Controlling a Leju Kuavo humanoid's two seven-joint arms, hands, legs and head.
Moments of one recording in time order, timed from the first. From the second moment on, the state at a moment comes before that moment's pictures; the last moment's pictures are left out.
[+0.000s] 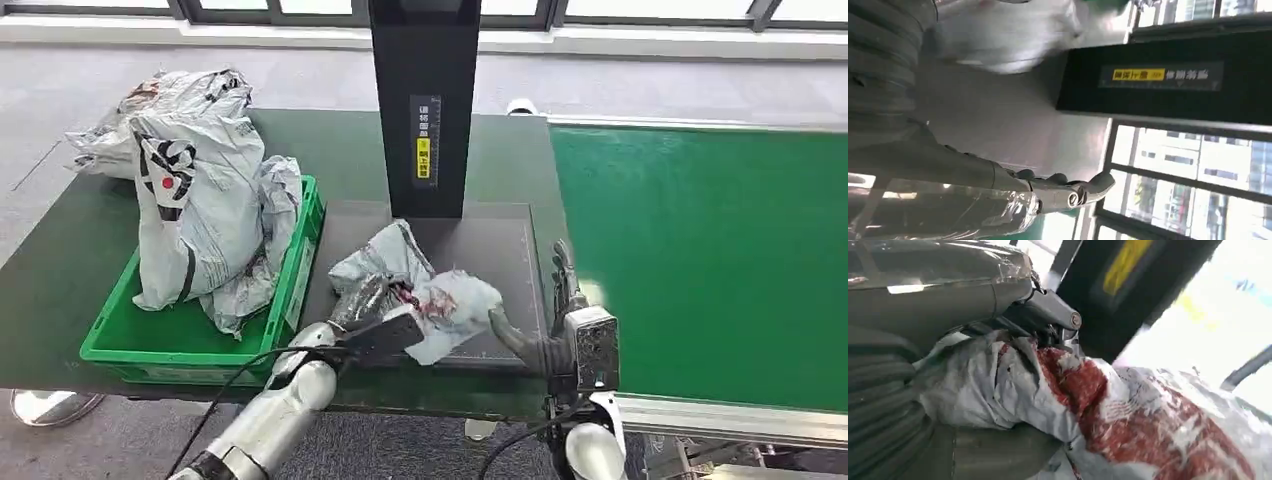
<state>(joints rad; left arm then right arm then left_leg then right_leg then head) -0.38 -0.13 -0.41 -1.03 -0.52 0.03 -0.29 0.01 0.16 0.23 -1.52 0.18 -0.16 -0.38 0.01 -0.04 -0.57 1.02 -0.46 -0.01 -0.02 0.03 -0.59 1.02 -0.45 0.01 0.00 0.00</state>
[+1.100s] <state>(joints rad) -0.41 -0.01 -0.04 -1.29 -1.48 0.44 0.27 0.03 0.18 0.16 -1.58 0.11 -0.13 -0.34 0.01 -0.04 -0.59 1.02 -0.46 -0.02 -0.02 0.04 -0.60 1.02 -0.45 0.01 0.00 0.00</state>
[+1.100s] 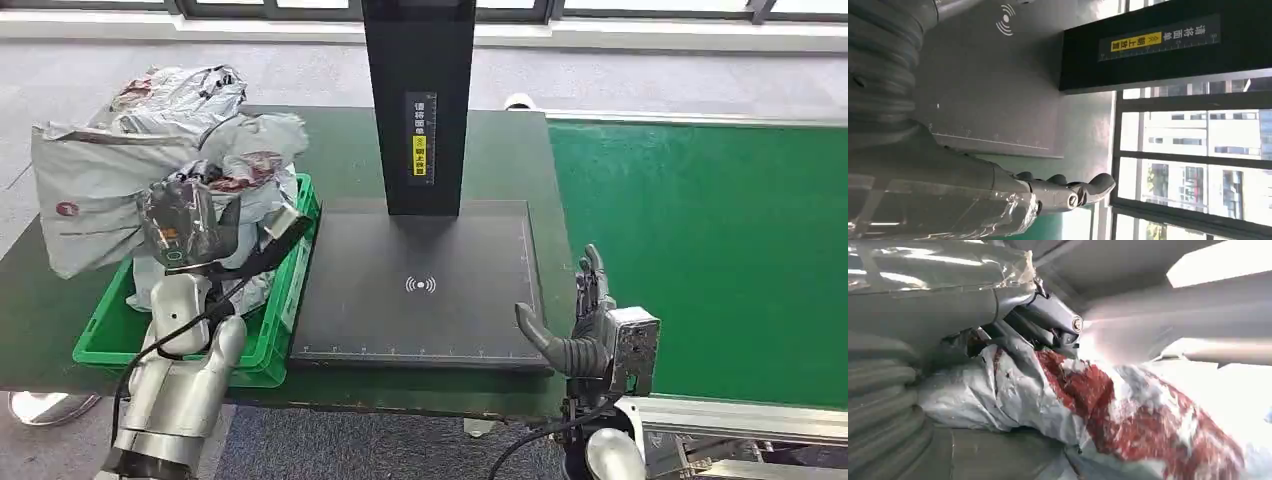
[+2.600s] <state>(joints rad) -0.60 -0.08 0.25 -0.97 -0.35 0.48 -0.33 0.03 0.19 0.10 -1.61 0.11 -0.10 -0.29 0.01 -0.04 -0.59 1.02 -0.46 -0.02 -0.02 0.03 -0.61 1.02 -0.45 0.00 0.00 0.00</state>
